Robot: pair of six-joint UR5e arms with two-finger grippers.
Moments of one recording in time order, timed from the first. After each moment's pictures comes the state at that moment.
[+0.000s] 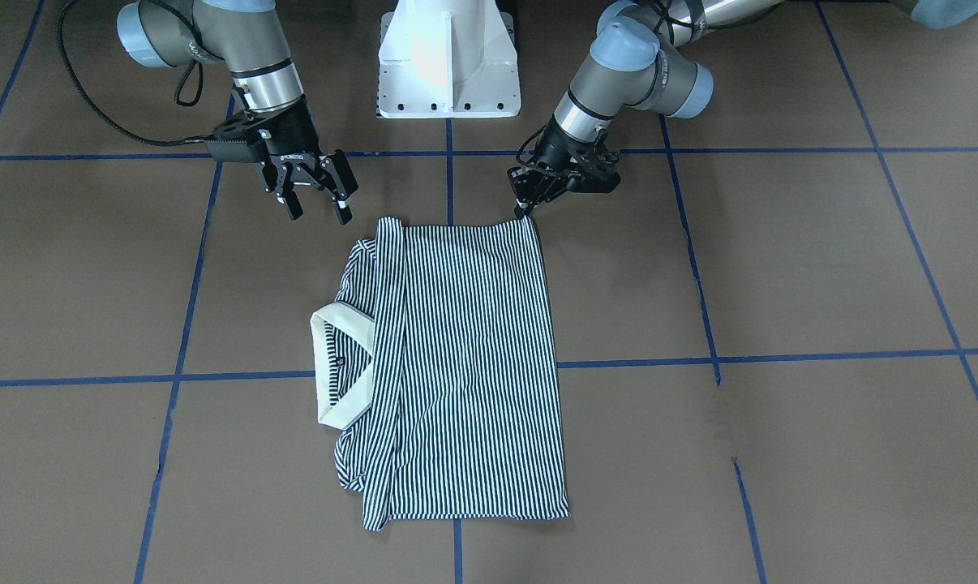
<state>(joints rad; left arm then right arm) -0.33 -1.91 -1.73 -2.28 -1.63 -1.71 0.34 -1.36 1.99 -1.17 1.35 1.77</state>
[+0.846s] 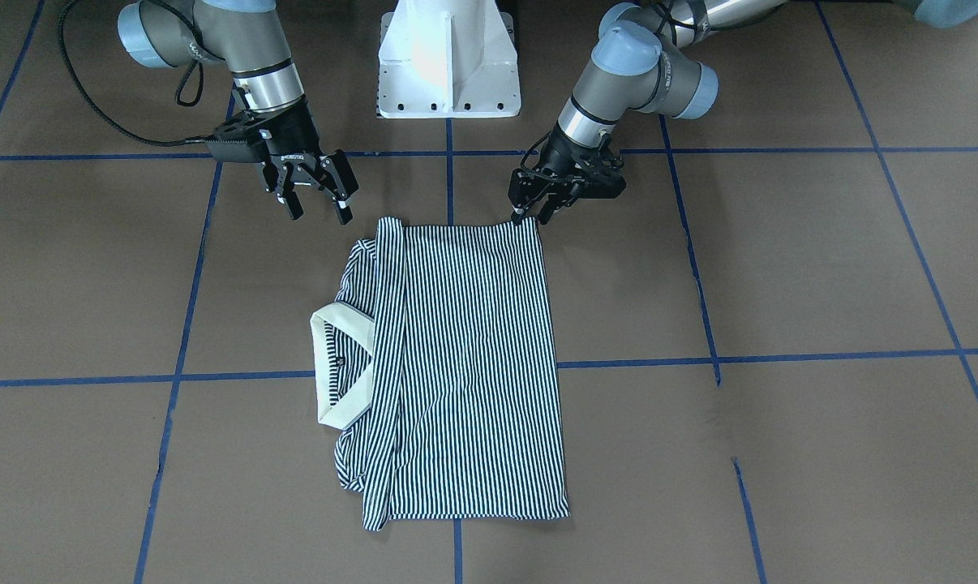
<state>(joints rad) -0.34 -1.91 -1.73 -2.24 -1.62 -1.69 0.34 -1.36 1.99 -1.17 1.35 1.77</state>
